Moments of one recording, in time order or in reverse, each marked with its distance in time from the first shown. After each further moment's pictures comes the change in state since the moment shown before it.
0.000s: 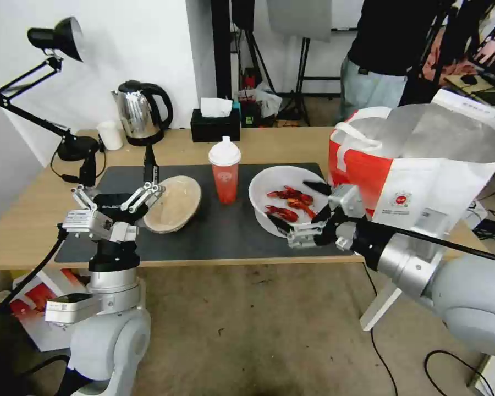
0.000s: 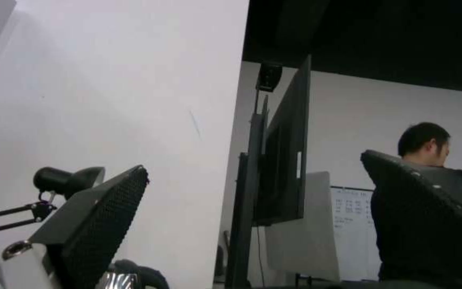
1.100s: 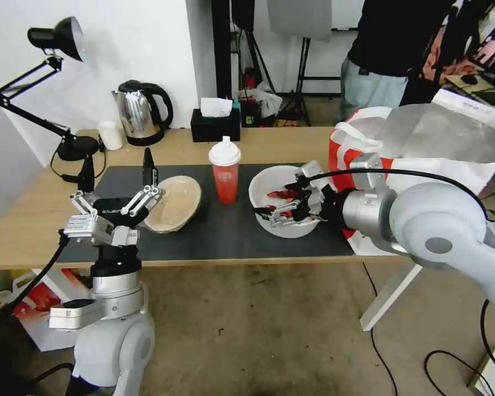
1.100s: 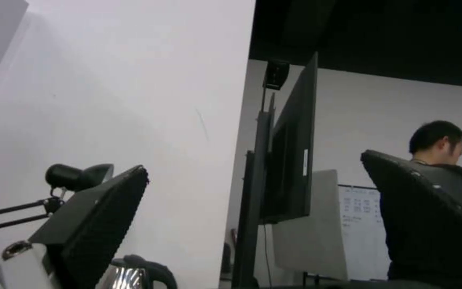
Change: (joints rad) left arm 0.019 -0.067 0.003 -0.004 0.046 0.001 0.016; right arm 0.451 0.292 -0.217 -0.218 0.258 -0.378 0.055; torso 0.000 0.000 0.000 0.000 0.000
